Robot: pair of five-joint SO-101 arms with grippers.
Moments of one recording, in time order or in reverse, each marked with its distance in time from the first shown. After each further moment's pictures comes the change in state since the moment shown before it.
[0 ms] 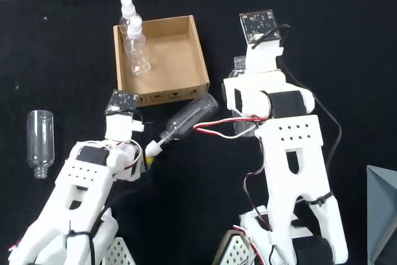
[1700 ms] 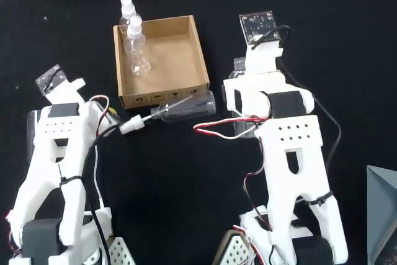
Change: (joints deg) left arm -16.3 21.8 -25.4 8.4 34.7; right arm 0.1 0.0 0.6 0.0 0.0
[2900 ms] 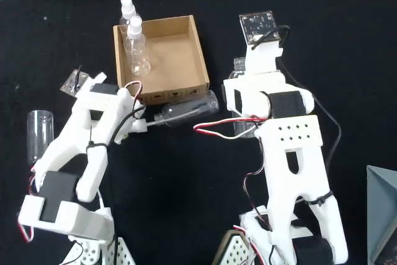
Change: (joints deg) left arm 12.7 21.3 -13.8 -2.1 31.1; right arm 0.0 0.0 0.0 -0.1 0.0
